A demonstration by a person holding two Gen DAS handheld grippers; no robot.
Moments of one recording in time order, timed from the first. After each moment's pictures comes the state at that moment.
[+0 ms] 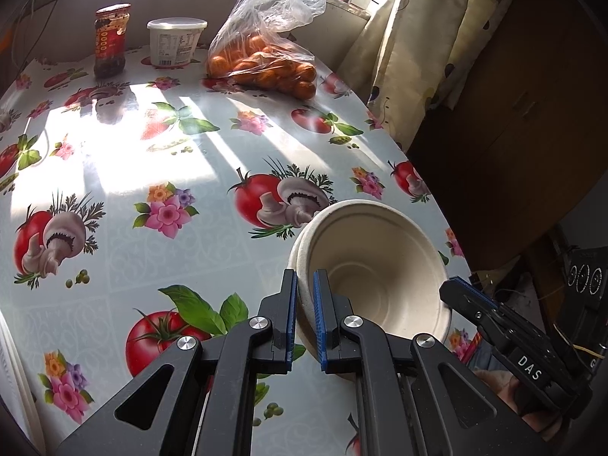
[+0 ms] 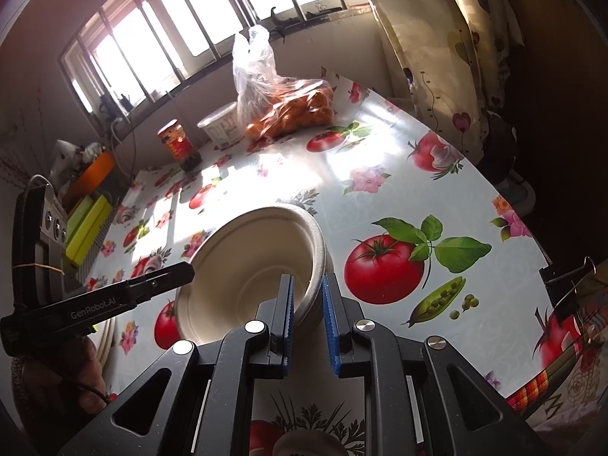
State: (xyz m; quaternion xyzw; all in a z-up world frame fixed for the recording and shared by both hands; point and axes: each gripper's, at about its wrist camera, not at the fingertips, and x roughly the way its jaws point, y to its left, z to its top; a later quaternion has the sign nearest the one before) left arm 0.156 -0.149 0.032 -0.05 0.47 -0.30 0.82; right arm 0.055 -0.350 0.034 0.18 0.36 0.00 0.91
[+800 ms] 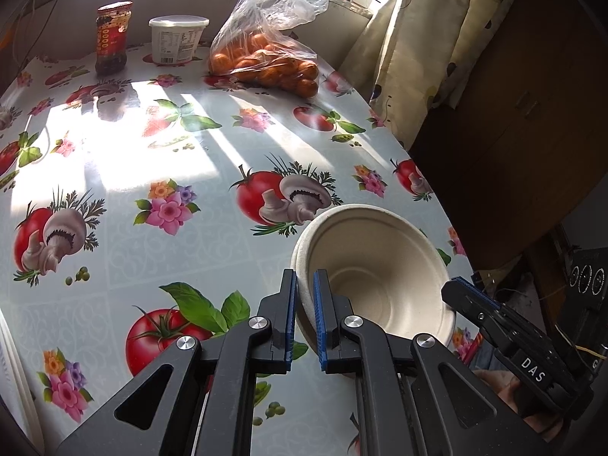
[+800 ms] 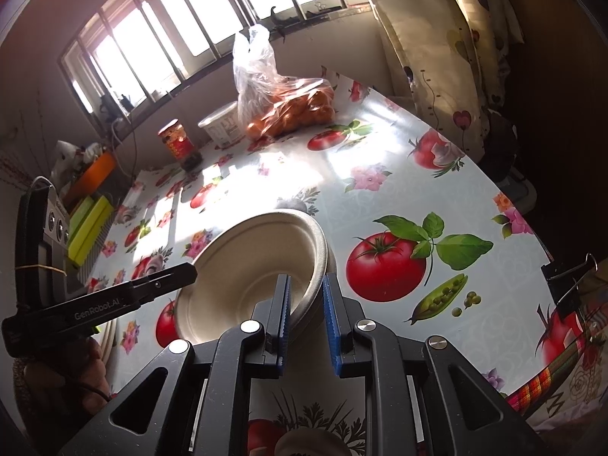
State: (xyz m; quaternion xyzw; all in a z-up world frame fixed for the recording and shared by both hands) left arm 0.156 -0.150 0.030 -0.05 0.48 -0.30 0.83; right arm 0.053 -0.349 0.031 0.19 0.36 0.00 0.91
